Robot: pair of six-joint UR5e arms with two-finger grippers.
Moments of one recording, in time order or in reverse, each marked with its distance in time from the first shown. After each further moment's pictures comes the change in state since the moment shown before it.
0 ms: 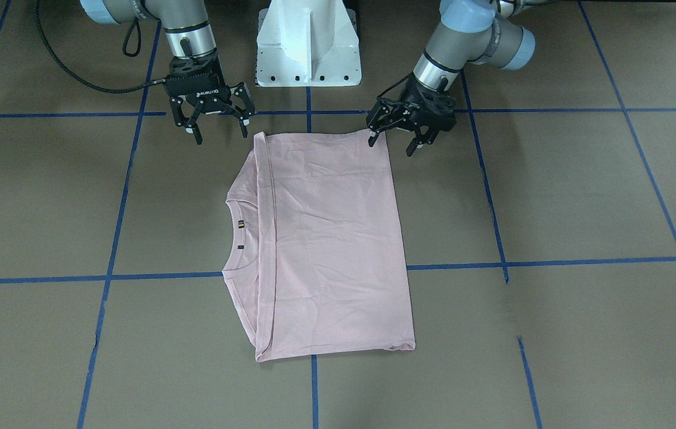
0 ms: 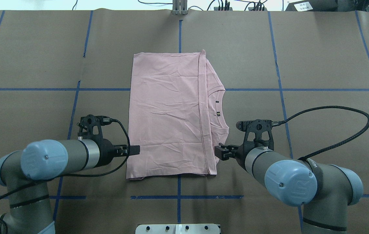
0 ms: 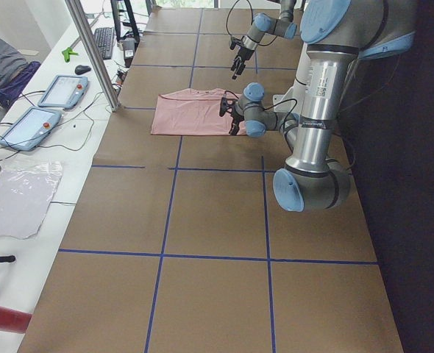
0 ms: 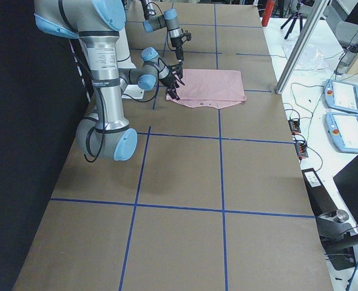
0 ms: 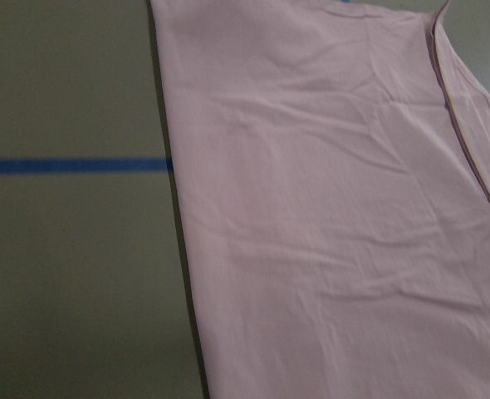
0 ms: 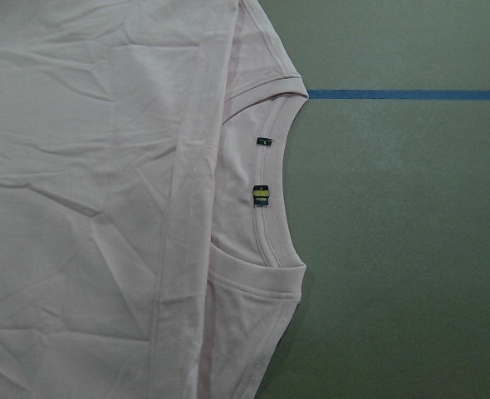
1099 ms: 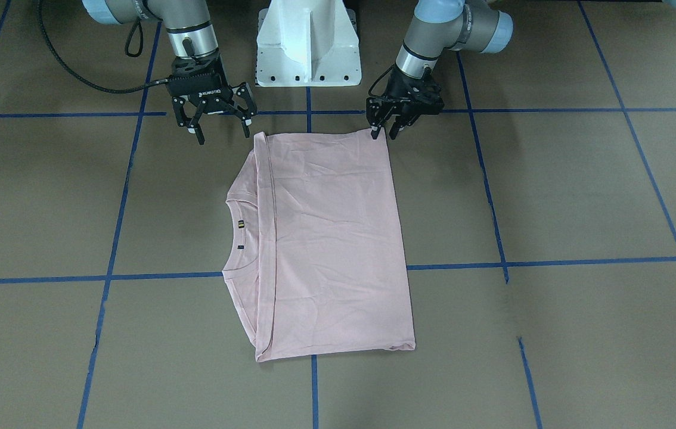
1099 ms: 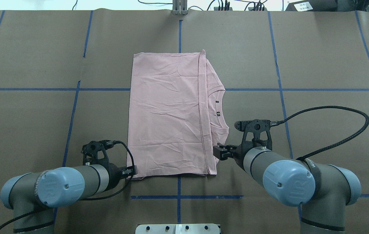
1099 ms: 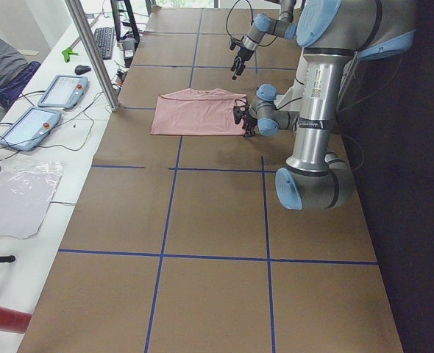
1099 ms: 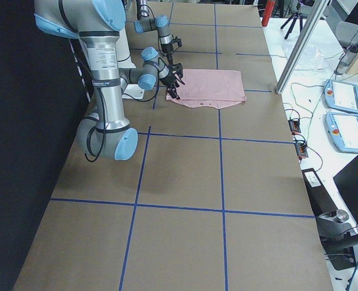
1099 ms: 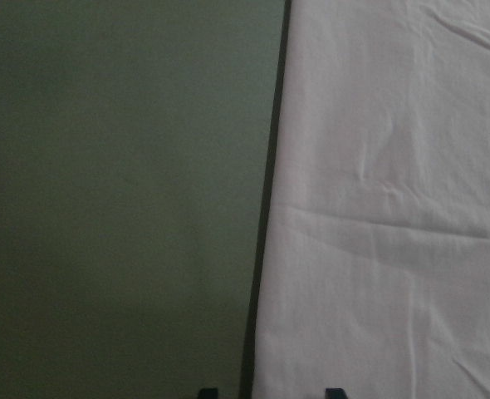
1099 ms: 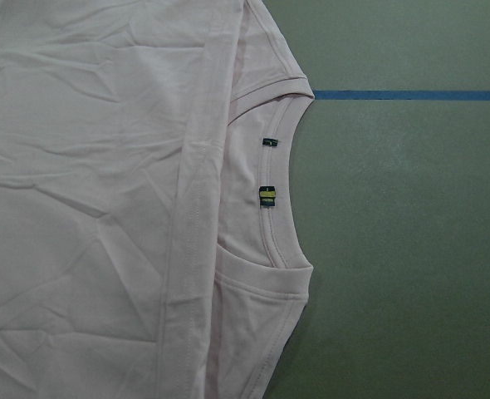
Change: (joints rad) left arm 0.092 -0.004 -0.007 0.112 0.048 -0.218; right arm -0.002 0.008 -0.005 0.000 -0.001 0.000
